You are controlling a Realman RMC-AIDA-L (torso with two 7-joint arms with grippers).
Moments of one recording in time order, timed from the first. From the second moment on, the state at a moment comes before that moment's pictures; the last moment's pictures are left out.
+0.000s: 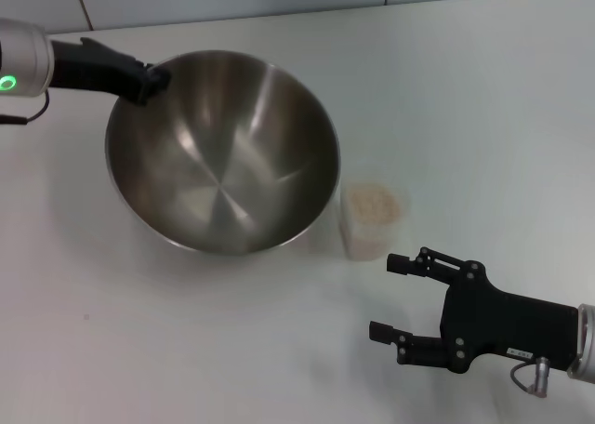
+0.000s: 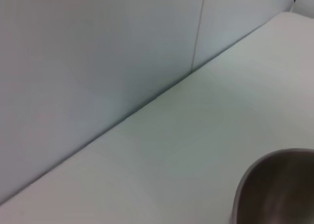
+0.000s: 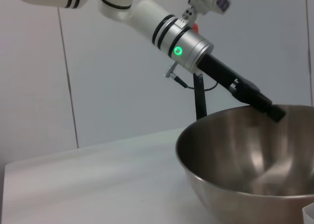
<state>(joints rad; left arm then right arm) -0.79 -2.05 0.98 0.83 2.33 1.12 -1.99 0.37 2.08 0.15 -0.20 -2.65 -1.70 0.55</state>
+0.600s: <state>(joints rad) -0.91 -1.95 0.87 0.69 2.33 1.18 -2.06 0.38 2.08 0.15 -0.19 -2.65 -1.70 0.55</state>
